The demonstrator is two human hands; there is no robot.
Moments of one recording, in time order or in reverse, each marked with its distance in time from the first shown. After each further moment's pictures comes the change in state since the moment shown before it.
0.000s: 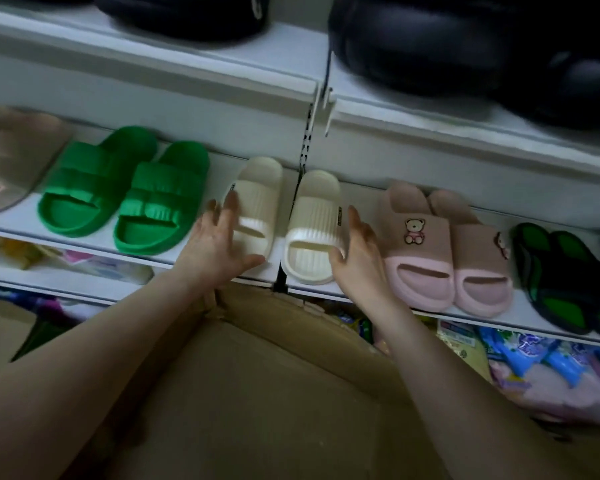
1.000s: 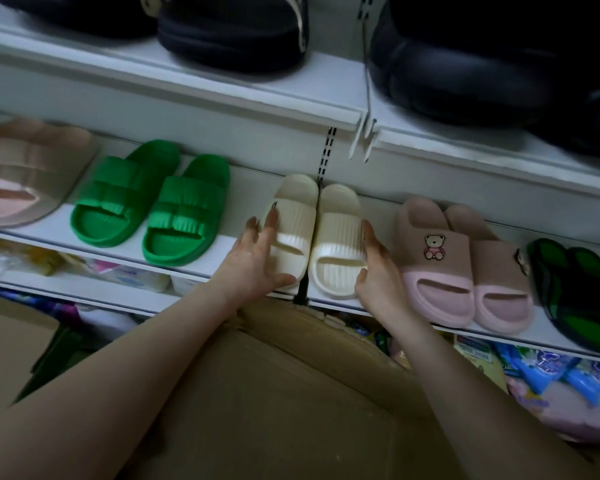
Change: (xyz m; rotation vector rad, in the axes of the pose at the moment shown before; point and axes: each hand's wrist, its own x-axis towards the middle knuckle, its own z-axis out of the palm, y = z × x) left_hand 0.001 0.009 0.002 -0.023 -0.137 0.064; right_hand -0.001 0.003 0.007 -0.036 -0.015 -0.035
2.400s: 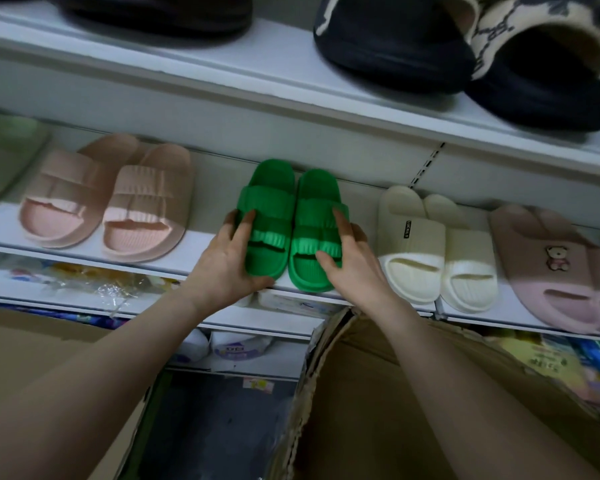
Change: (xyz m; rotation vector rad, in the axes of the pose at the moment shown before) left_hand -0.011 -0.243 -0.123 -0.040 0.157 0.149; right_hand 0.028 -0.241 0.123 -0.004 -0.107 -0.036
